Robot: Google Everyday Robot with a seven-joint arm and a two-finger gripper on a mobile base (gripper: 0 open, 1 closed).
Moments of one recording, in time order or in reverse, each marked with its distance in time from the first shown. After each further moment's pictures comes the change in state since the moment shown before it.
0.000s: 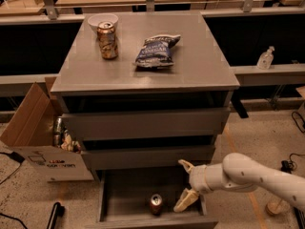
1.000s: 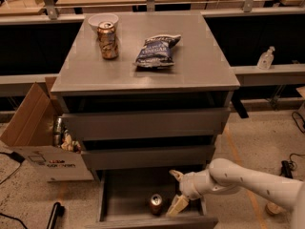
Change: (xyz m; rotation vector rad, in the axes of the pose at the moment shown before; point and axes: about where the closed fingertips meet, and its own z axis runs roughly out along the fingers) arm 0.035 0.012 0.074 -0.113 -0.025 0.081
